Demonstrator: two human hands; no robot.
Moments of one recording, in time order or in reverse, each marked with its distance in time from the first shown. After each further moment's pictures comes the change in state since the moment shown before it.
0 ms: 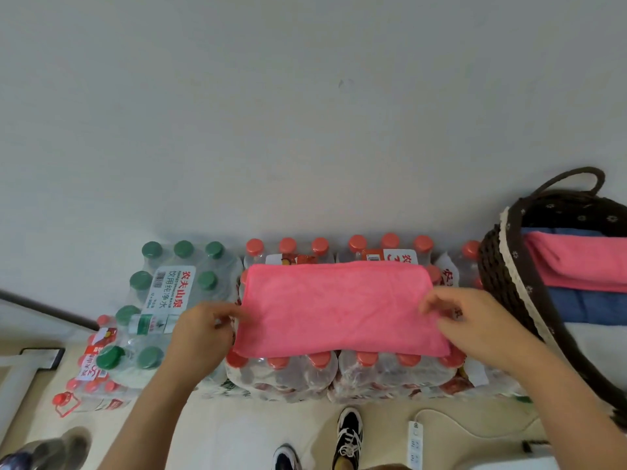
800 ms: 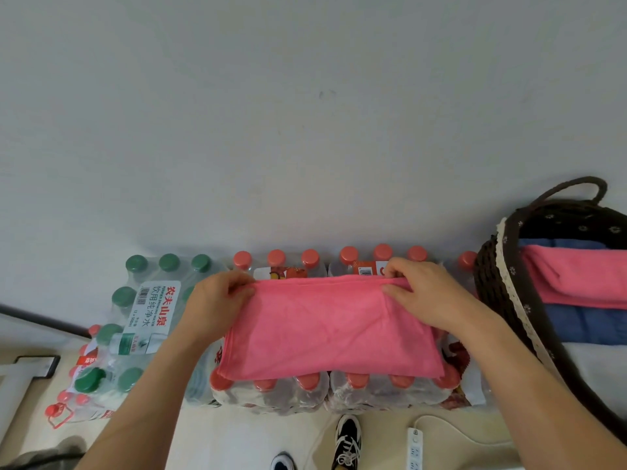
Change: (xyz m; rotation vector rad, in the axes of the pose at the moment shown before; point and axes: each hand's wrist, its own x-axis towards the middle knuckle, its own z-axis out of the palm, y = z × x) left_hand 0.068 0.025 0.017 0.138 -0.041 0.046; right_hand 0.080 -0.005 0.003 -0.263 0.012 -0.108
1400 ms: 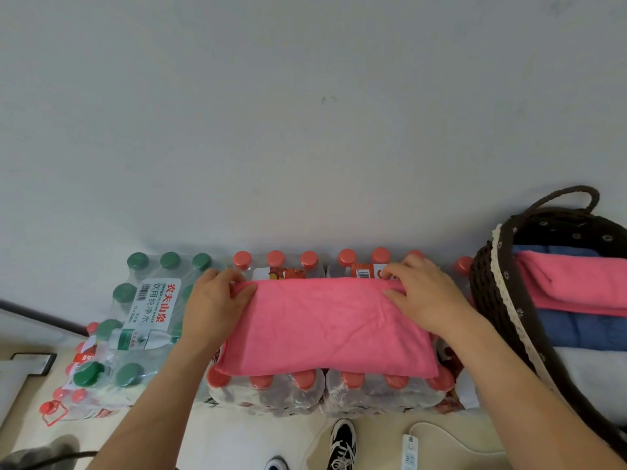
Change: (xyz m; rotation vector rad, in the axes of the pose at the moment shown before) left_hand -0.001 -0.010 0.019 0.086 0.214 -0.056; right_hand 0.002 0.000 0.005 -0.239 0.004 0.096
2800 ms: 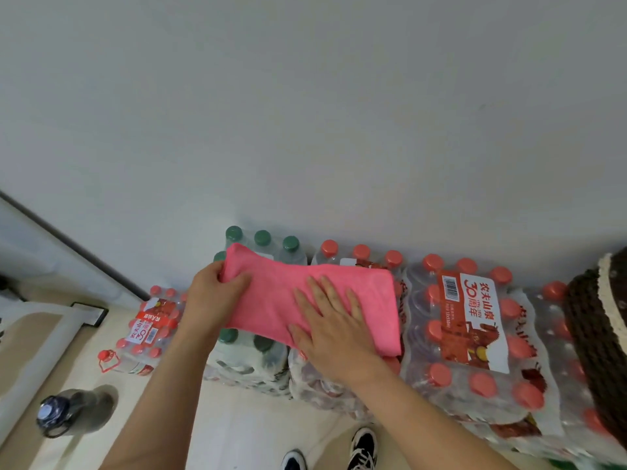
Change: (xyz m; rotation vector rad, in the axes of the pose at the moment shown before) left_hand -0.039 -0.076 -0.102 -0.602 0.045 -0.441; right_hand -0.019 -0.225 0.101 -0.025 -0.036 -0.419
